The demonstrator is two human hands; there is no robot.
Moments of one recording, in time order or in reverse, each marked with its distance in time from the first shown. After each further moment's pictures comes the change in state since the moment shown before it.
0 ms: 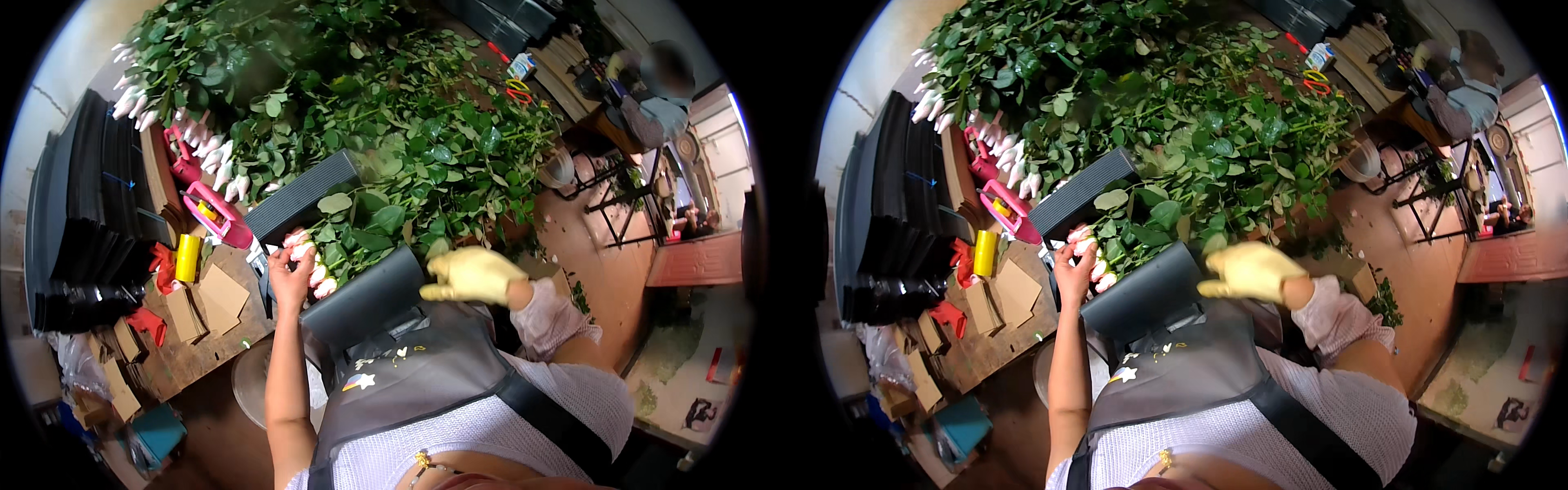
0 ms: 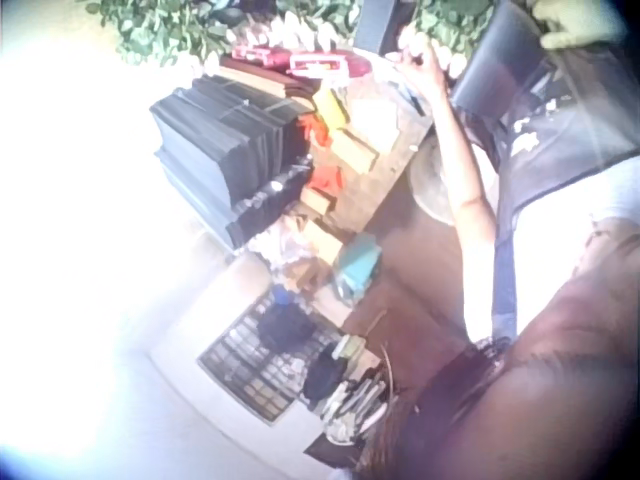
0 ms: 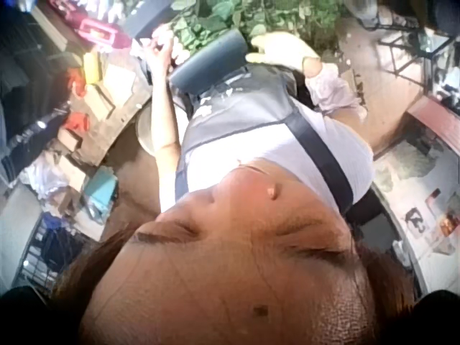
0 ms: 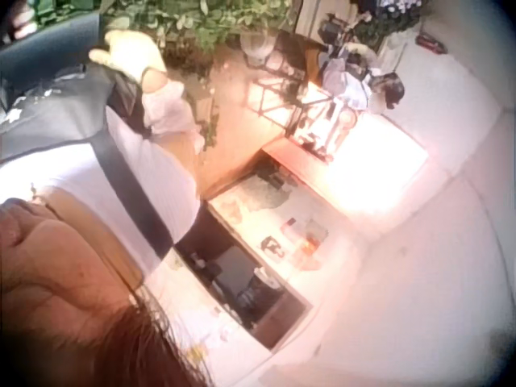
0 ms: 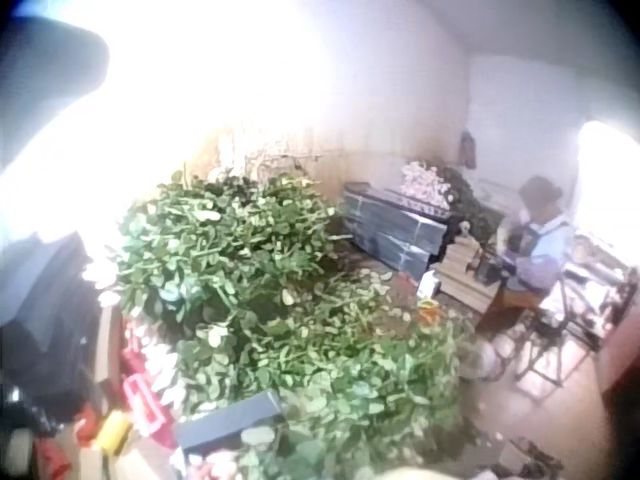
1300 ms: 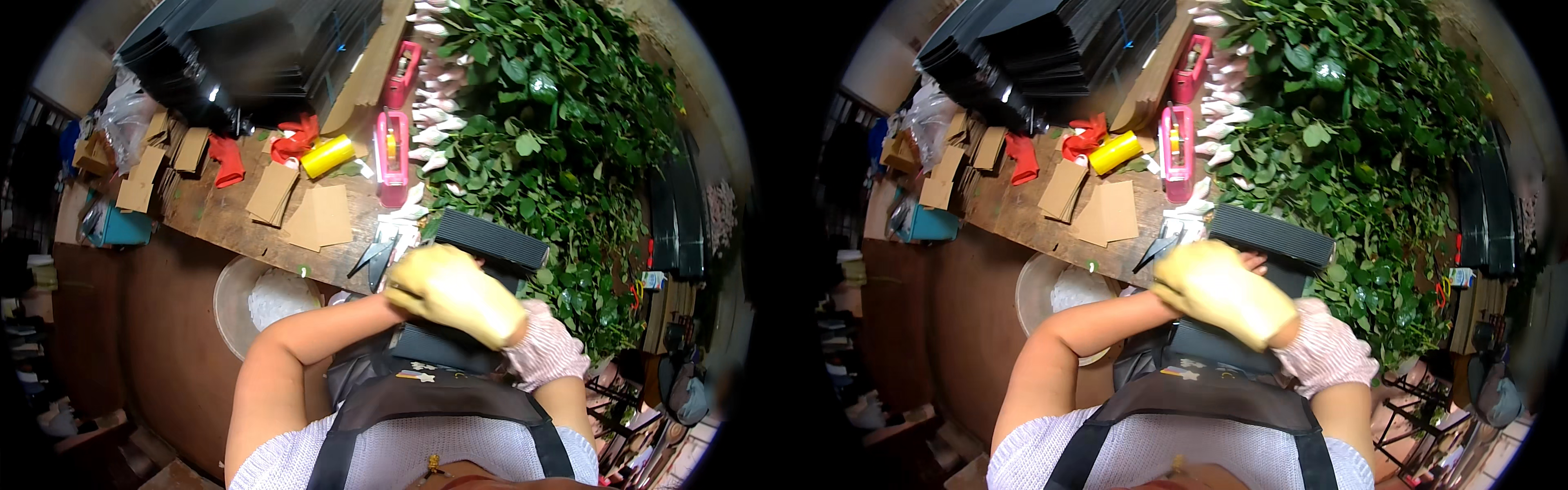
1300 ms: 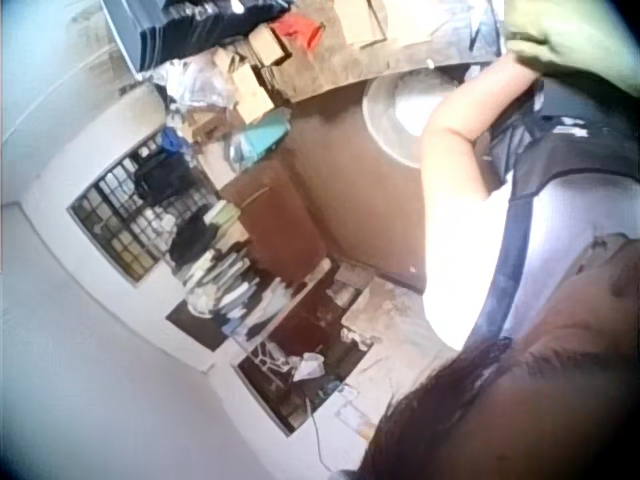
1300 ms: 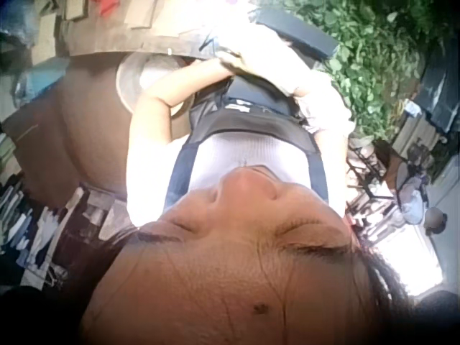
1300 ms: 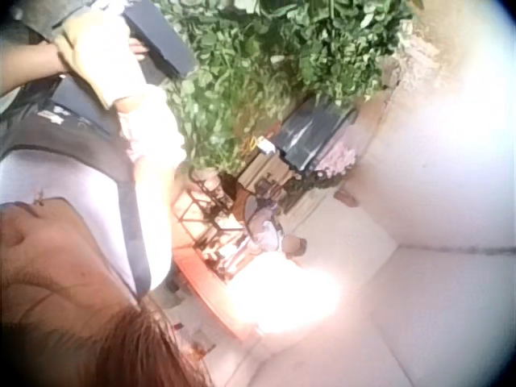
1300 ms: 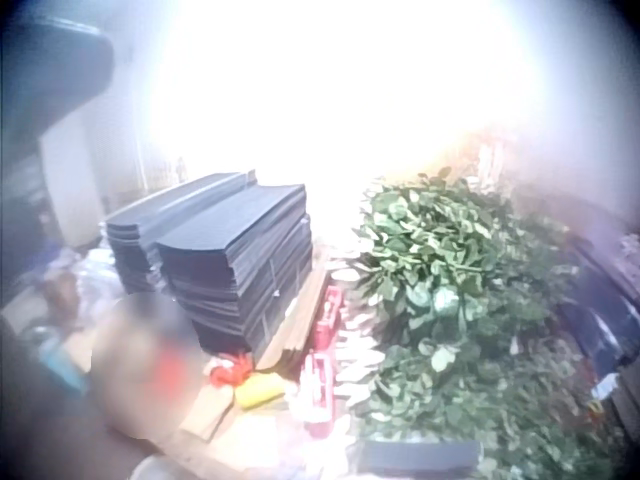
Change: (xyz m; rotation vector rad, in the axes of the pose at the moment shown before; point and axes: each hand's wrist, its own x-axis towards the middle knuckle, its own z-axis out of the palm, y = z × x) left_hand -0.009 0.031 0.001 0.542 -0.244 0.701; right_hand 0.208 -0.196 -0.029 -0.228 -0.061 -0.926
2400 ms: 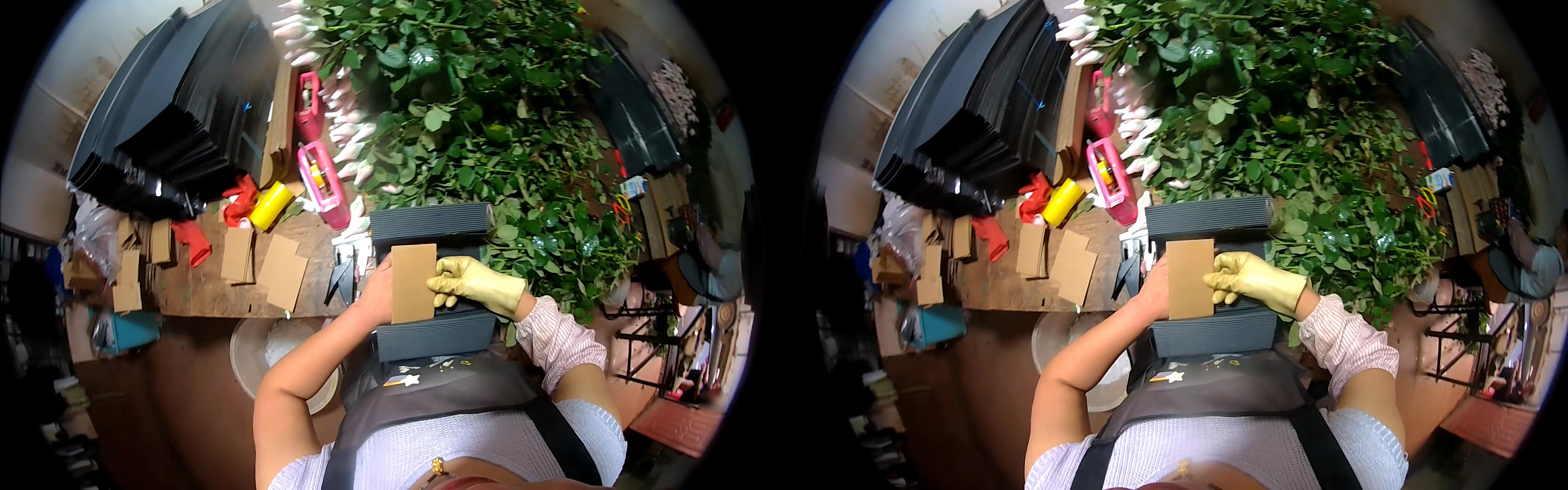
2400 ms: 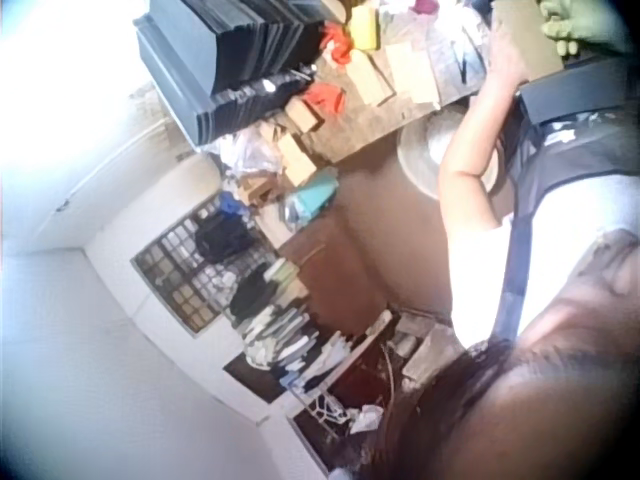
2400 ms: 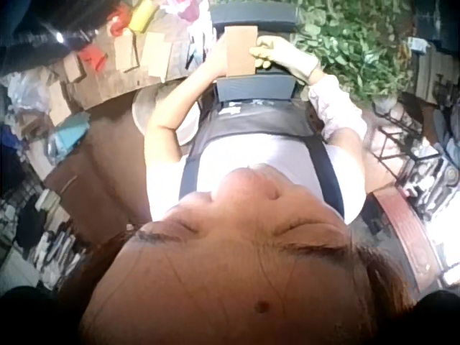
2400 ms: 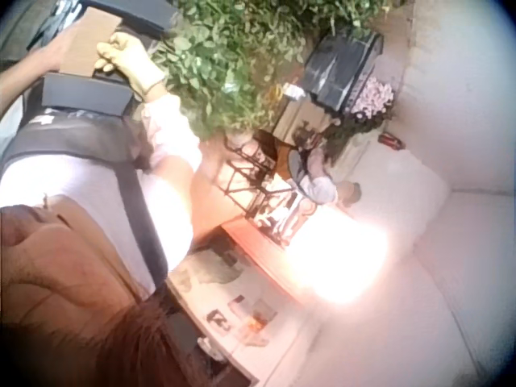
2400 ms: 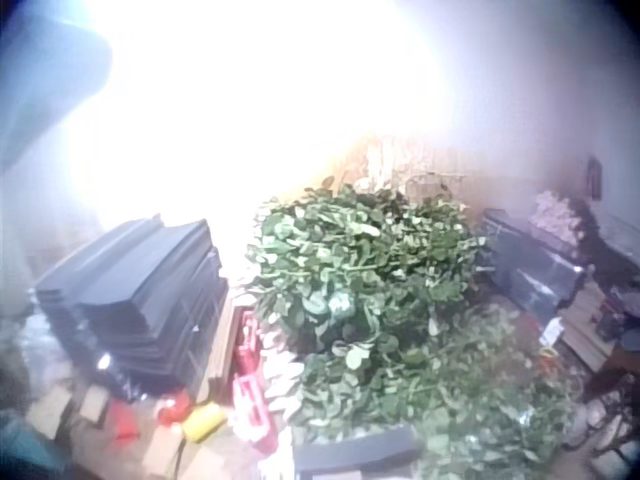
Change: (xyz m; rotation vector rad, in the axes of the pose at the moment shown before) left_hand 0.016 0.008 -0.025 -0.068 -0.128 0.050; right_hand -0.130 0.047 0.033 1.432 0.125 0.761
